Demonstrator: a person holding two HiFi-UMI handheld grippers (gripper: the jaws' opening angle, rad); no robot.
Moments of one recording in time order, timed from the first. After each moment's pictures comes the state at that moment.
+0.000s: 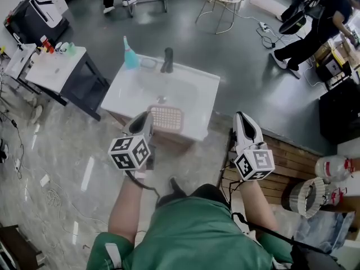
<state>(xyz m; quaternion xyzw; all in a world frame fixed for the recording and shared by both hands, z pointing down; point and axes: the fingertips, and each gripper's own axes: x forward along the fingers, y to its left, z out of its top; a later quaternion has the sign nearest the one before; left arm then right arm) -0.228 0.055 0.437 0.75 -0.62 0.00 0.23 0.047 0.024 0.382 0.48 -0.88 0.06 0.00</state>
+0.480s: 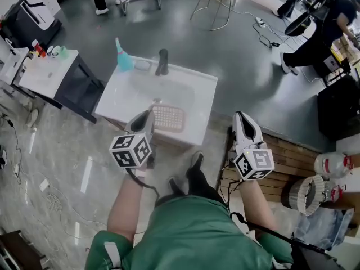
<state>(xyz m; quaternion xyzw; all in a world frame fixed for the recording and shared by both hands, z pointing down) -0.220 -0.002 0.460 0.76 -0.60 0.01 0.24 0.048 -0.021 0.400 0.49 -0.87 0.07 0.01</state>
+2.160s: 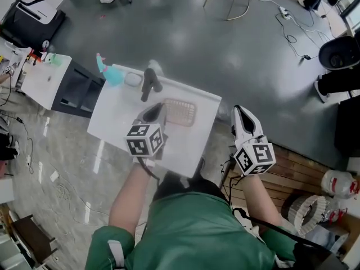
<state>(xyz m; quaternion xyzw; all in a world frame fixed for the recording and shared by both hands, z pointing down) -0.155 -0.267 0.534 0.74 -0.61 0.11 0.27 0.072 -0.292 0.473 0.44 -0.89 0.15 0.03</state>
